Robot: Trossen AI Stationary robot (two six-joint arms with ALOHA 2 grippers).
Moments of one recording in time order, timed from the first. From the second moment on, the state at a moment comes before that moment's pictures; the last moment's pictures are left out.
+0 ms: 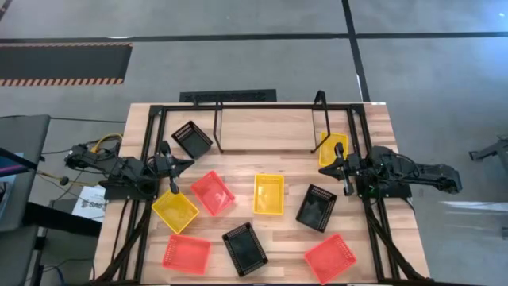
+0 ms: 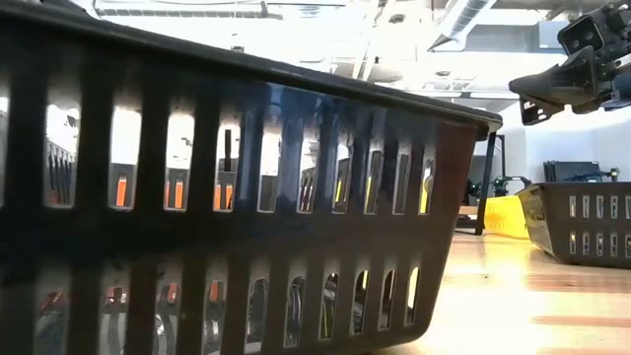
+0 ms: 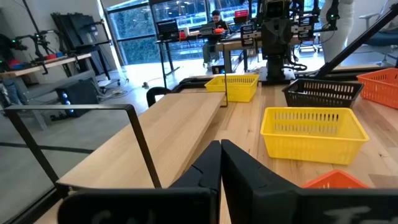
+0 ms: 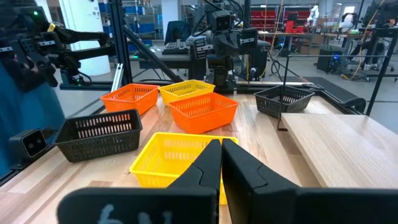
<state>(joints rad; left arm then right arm) -0.33 0.01 0.08 -0.16 -0.64 0.07 -0.12 0.01 0.06 -0.07 -0.21 0.00</state>
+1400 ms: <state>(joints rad) -0.33 0.01 0.07 -0.16 -0.92 -0.49 -0.13 0.01 0.05 0.10 -0.15 0.22</state>
